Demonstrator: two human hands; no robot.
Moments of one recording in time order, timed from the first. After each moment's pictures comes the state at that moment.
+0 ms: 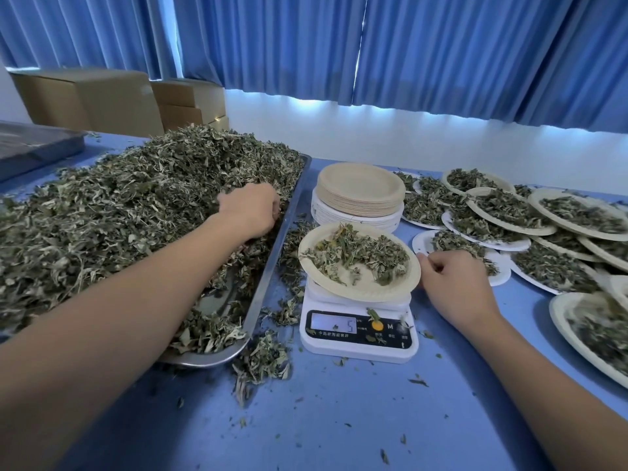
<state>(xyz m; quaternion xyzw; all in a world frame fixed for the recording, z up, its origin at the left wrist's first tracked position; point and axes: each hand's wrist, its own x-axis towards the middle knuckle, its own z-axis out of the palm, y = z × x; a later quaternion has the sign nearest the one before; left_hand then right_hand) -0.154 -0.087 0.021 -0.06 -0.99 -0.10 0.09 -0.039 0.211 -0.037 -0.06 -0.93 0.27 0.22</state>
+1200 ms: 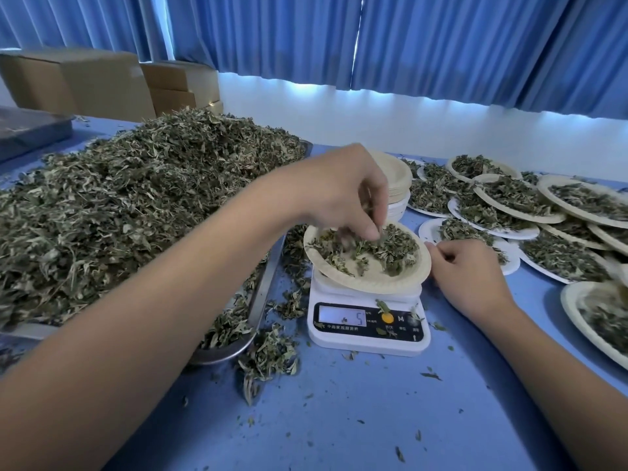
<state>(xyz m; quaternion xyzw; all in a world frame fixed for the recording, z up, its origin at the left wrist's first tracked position) -0.069 -0.031 0.091 -0.35 -0.89 -0.27 -0.06 -0.039 0.212 -0.035 -0.05 -0.94 0.27 0.22</state>
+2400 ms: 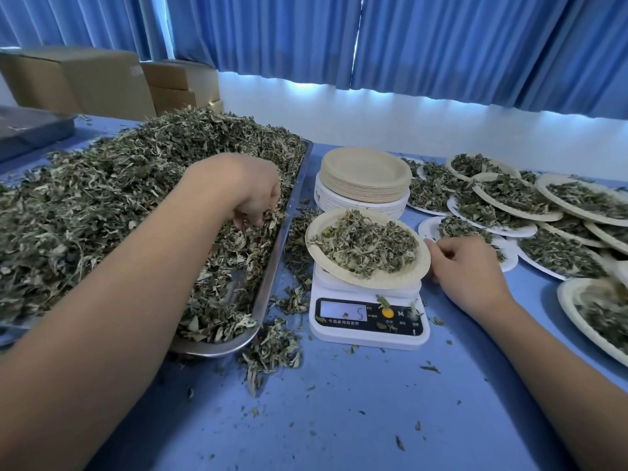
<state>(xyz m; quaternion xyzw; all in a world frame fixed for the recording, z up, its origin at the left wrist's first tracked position) -0.125 -0.099 0.073 -0.10 -0.99 -0.05 -0.12 -0.040 0.214 -0.037 -0.04 -0.93 0.28 0.22</state>
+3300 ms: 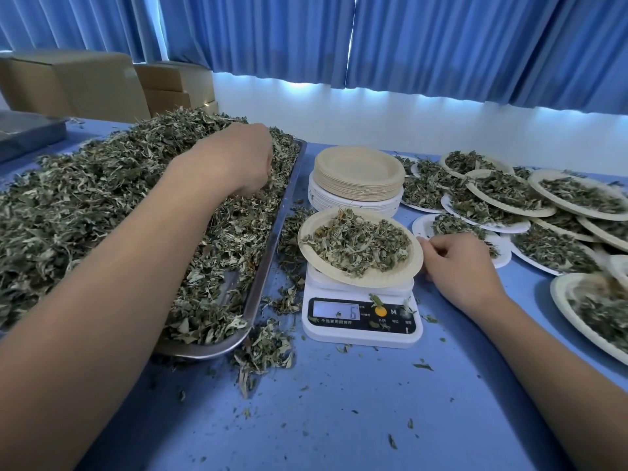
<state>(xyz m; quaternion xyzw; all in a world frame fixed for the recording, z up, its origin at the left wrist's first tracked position) -0.116 -0.092 0.093 -0.10 -0.99 -0.08 0.07 -0.038 0.213 -0.034 -0.04 -0.93 0.29 0.21</state>
